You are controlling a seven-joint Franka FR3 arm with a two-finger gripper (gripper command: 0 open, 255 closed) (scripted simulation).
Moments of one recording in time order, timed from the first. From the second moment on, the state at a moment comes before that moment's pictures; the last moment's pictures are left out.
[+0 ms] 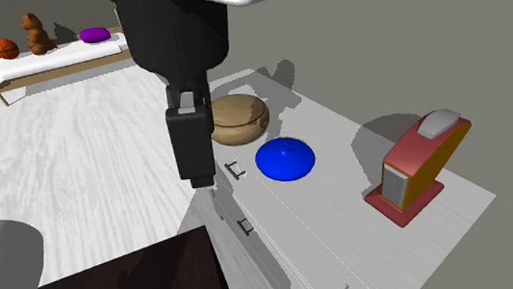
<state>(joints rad) 0.02 -0.75 -0.02 -2.27 0.10 1.45 0.17</state>
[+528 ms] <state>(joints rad) 0.04 -0.63 0.08 -2.30 0.15 1.62 0.26</state>
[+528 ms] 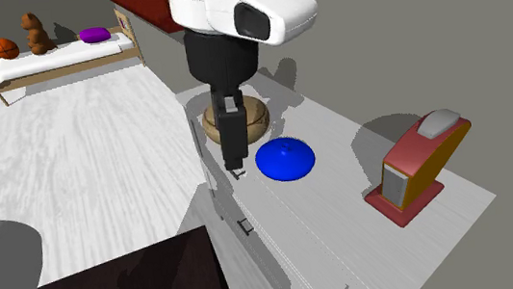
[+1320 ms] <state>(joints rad) 0.06 -0.29 0.24 -2.22 0.16 1.93 0.46</state>
